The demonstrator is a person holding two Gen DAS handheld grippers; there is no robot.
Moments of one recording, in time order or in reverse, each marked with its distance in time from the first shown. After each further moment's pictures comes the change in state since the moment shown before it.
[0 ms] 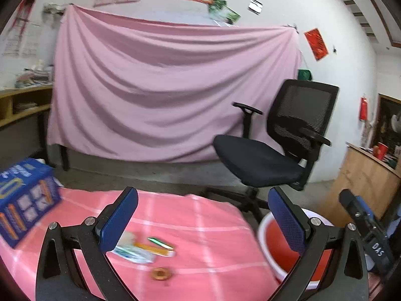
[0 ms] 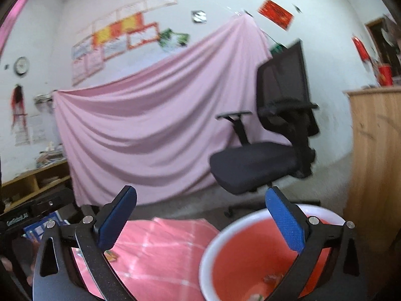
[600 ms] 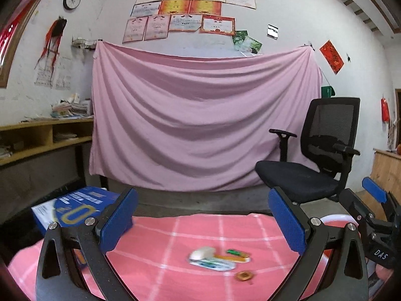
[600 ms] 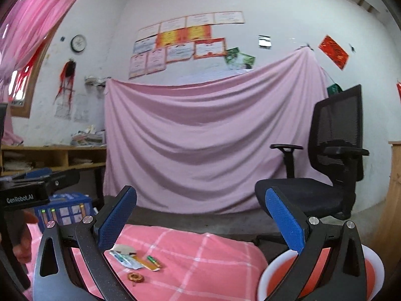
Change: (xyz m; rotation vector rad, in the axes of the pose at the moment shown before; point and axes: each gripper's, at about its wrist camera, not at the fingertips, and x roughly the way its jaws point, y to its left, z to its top) left arm -0.066 0.074 -0.020 0.079 -0.178 0.188; right arm 0.009 0.103 -0.019 -0.232 -0.082 0.202
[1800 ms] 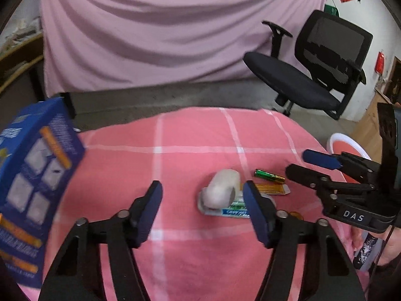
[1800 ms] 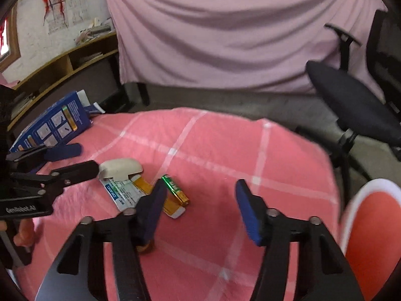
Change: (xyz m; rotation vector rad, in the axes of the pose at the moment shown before) left arm 0.162 0.032 -0.078 0.020 0.685 -0.215; right arm 0.152 0.026 -0.088 0.055 0.808 0.201
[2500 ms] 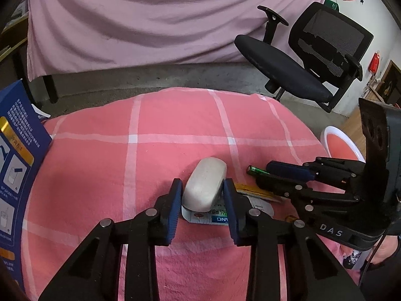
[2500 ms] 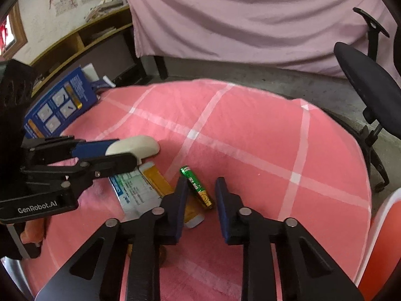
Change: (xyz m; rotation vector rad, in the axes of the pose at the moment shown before) left arm 0.014 0.009 0.010 -0.030 0.089 -0.095; right arm 0.031 0.009 0.004 -0.061 0.158 0.085
